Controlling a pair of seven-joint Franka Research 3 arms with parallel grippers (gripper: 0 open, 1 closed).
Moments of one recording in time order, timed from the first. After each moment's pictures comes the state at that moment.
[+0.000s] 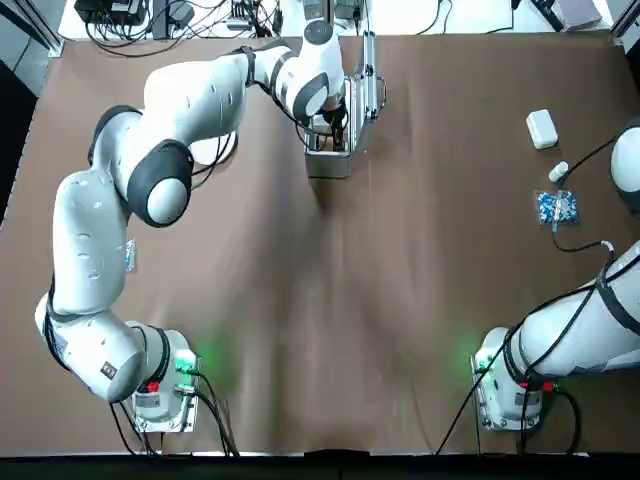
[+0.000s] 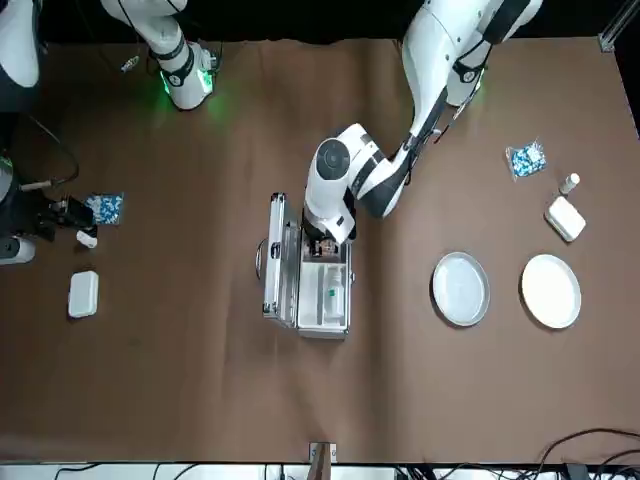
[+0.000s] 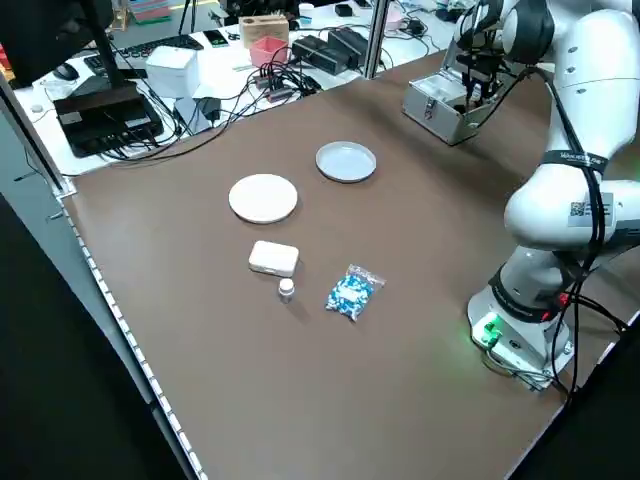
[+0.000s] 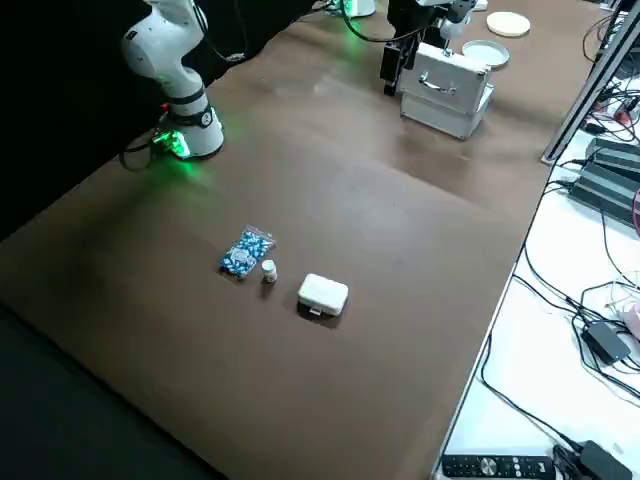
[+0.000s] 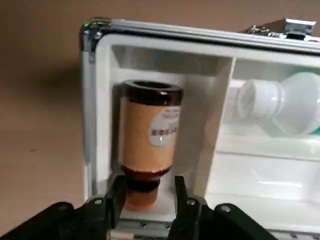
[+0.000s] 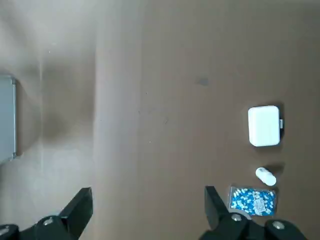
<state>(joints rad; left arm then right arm) -0.58 0.74 -0.28 -1.43 0.11 2.31 -2.47 0.10 0.21 -0.09 -1.39 0.05 1.58 -0.06</state>
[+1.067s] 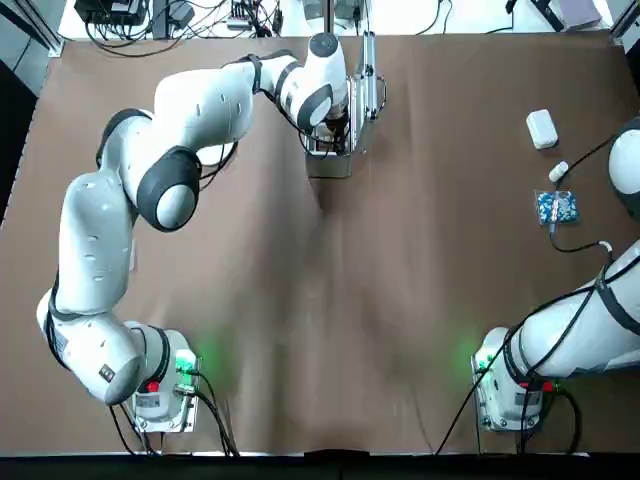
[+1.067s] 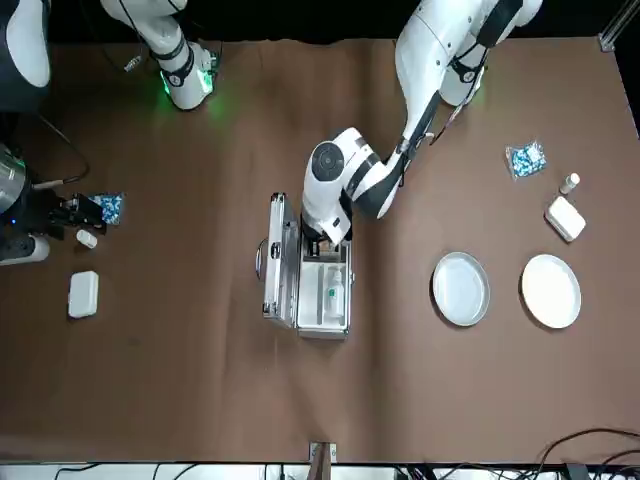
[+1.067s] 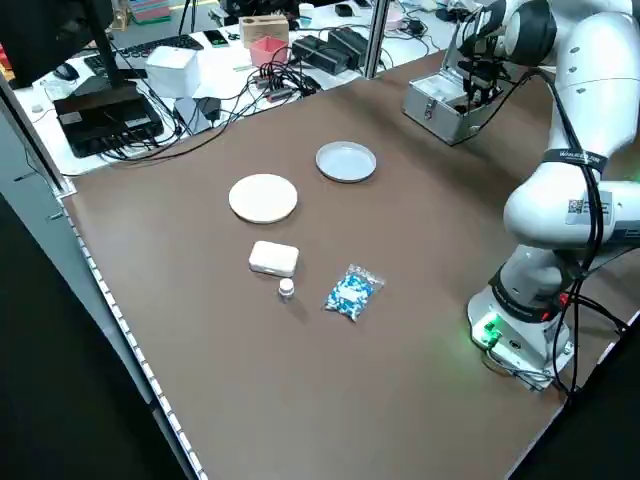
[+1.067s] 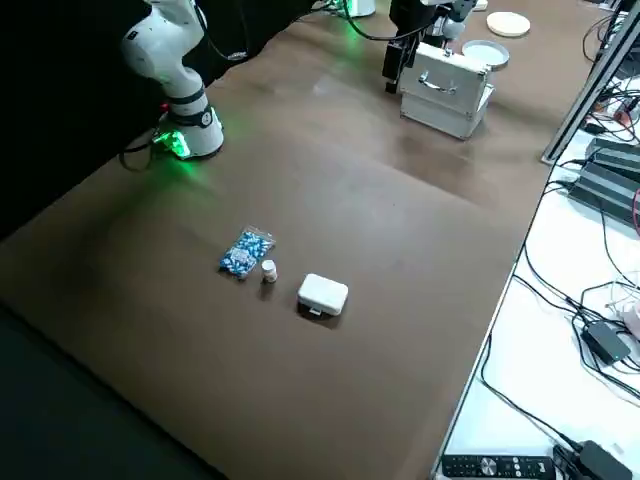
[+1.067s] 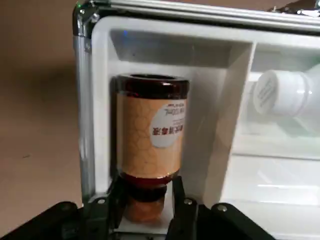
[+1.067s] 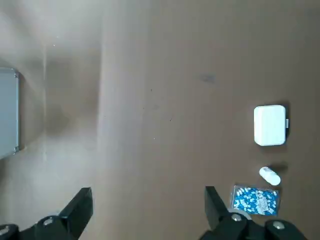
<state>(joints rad) -0.63 0.76 -0.24 -1.43 0.11 2.33 -2.47 0.11 0.21 -0.10 -1.39 0.05 1.58 -0.06</state>
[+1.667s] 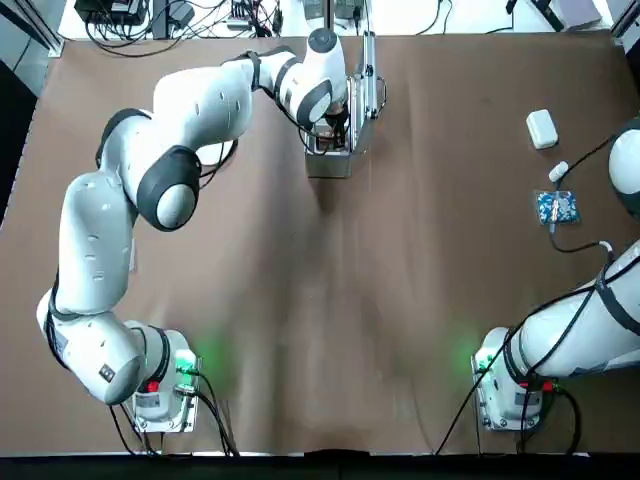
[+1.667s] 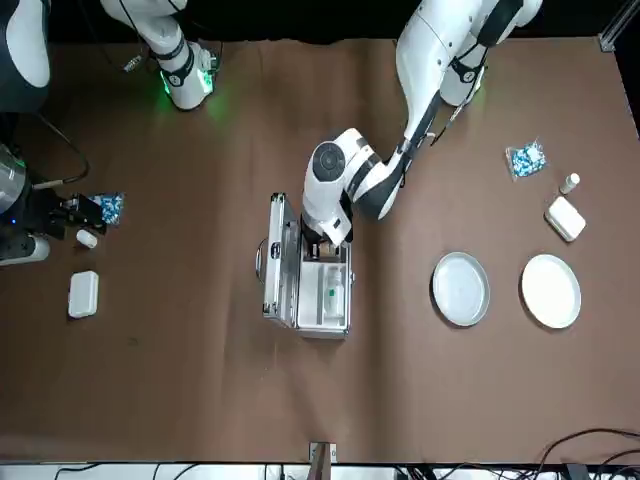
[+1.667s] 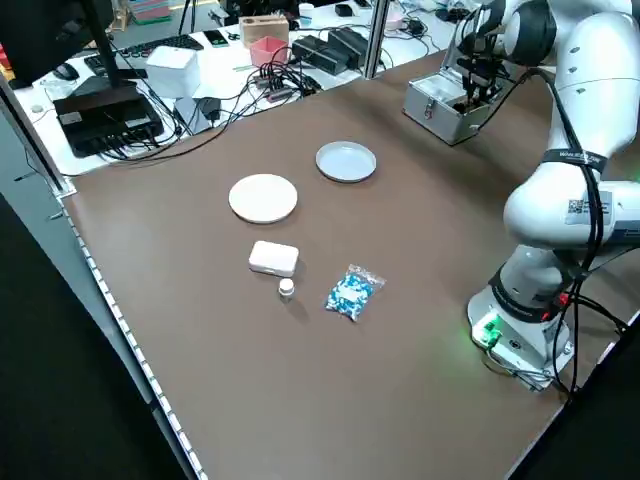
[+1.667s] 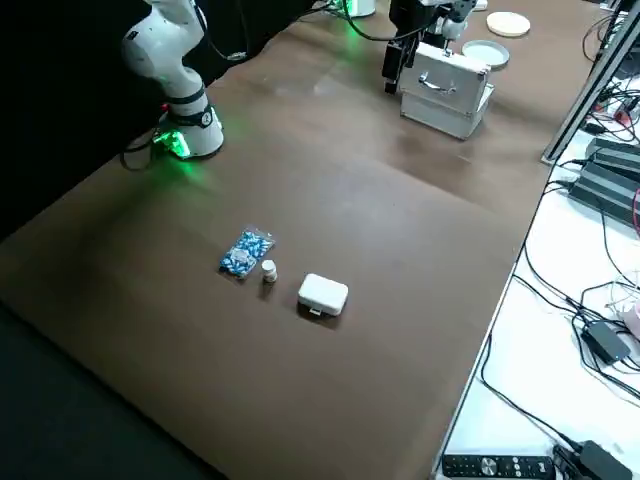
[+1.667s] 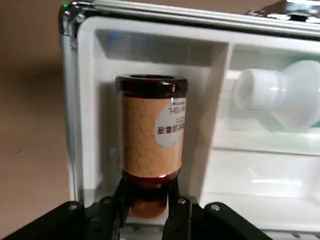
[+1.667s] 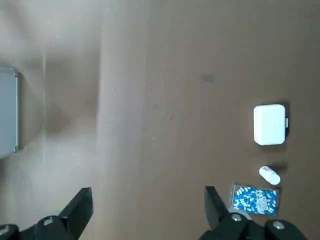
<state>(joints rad) -0.62 0.76 -0.24 -1.41 0.11 2.33 -2.47 0.11 0.21 -0.10 -1.39 0.05 1.58 -0.06</state>
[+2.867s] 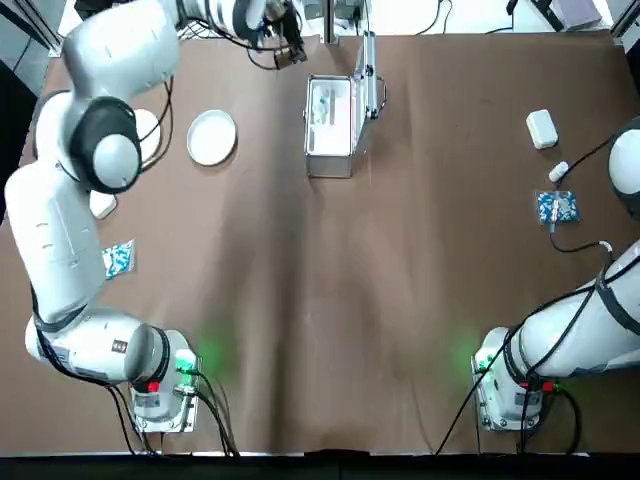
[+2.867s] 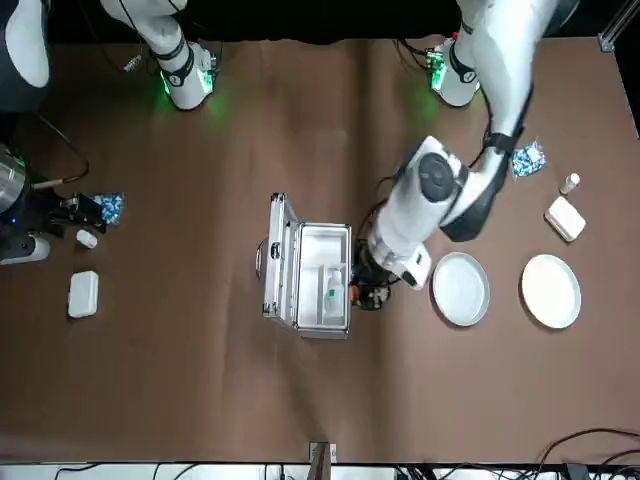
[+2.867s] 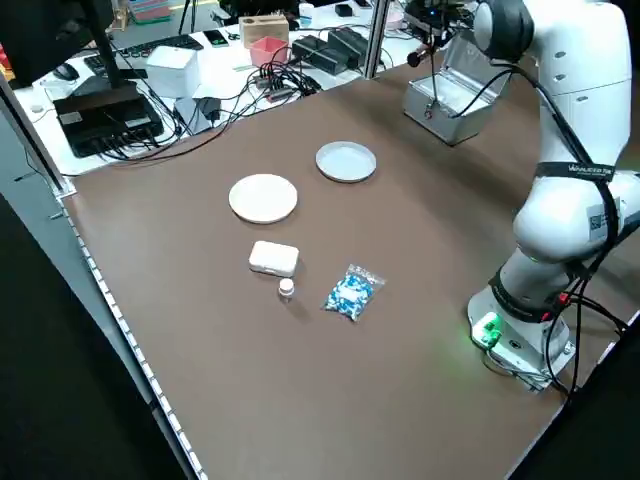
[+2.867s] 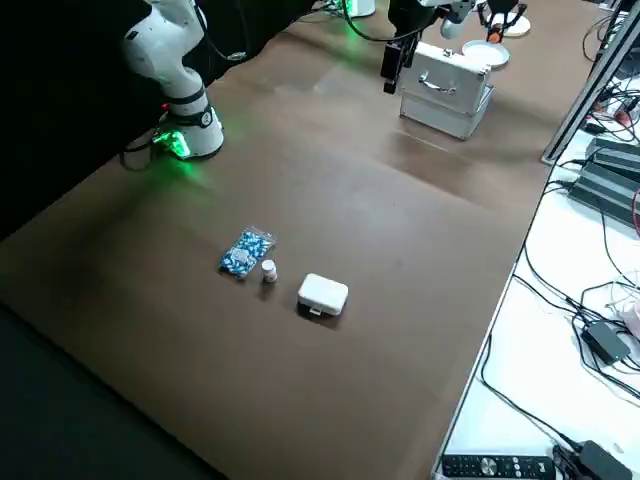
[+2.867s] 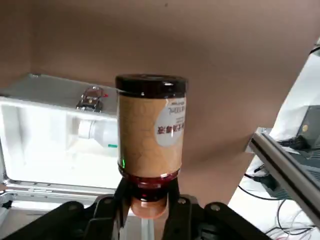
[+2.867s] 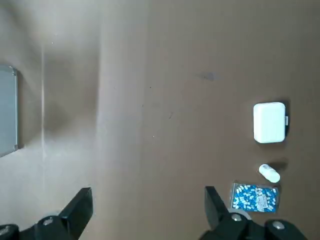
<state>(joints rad) -0.19 0.63 -0.47 -1.37 0.11 2.30 -2.33 0.11 0.21 -0.10 -1.39 0.05 1.57 -0.06</state>
